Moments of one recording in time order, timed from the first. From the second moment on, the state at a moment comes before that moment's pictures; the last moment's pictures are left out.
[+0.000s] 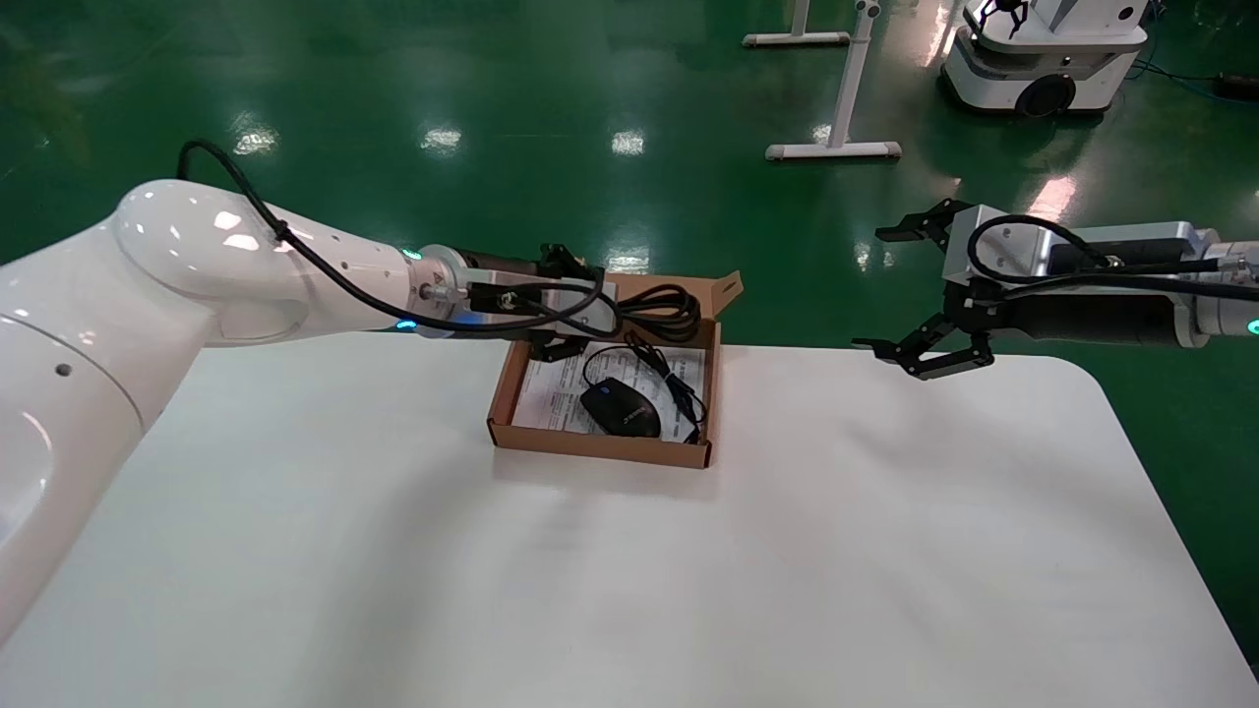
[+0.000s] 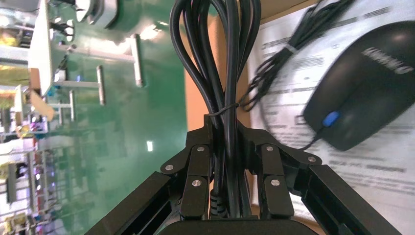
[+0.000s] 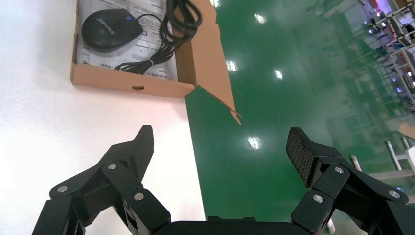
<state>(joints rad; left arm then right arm) -1.74 1.36 1.02 -0.30 1.44 0.83 0.59 1.82 -1.01 -0.72 0.03 -1.28 -1.34 -0.75</state>
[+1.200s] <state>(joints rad) -1.55 1.15 0.84 -0.59 1.23 1.00 0.34 1.58 -0.88 -0.58 0.41 -1.10 -1.40 -0.45</state>
